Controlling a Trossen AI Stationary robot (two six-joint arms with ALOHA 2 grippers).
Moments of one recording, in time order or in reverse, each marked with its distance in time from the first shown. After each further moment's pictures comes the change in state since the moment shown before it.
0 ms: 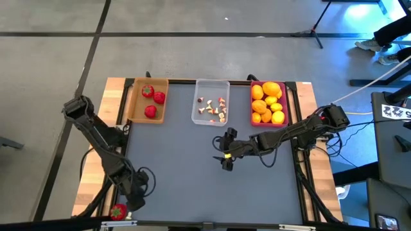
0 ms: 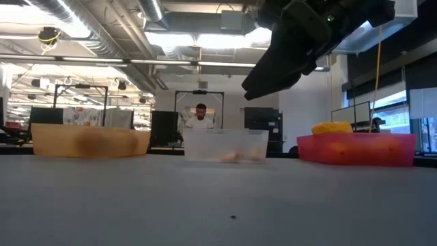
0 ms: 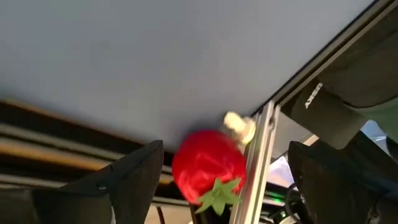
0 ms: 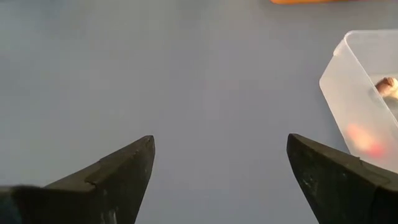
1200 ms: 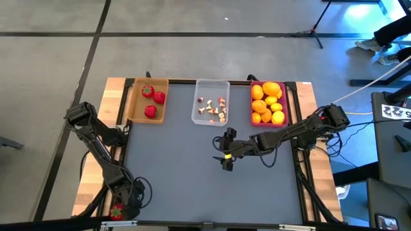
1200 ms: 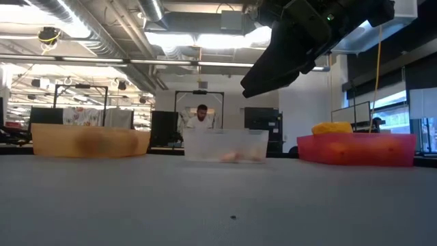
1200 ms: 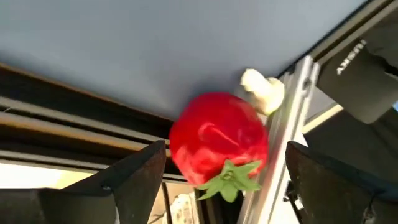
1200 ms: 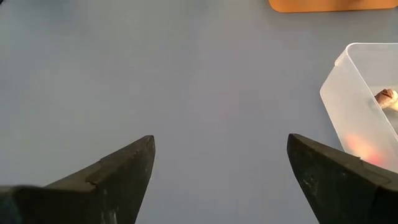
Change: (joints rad) left arm -0.108 0.127 0.000 0.113 0.142 -0.091; right arm 0.000 0.000 0.000 0.017 -0.001 -0.035
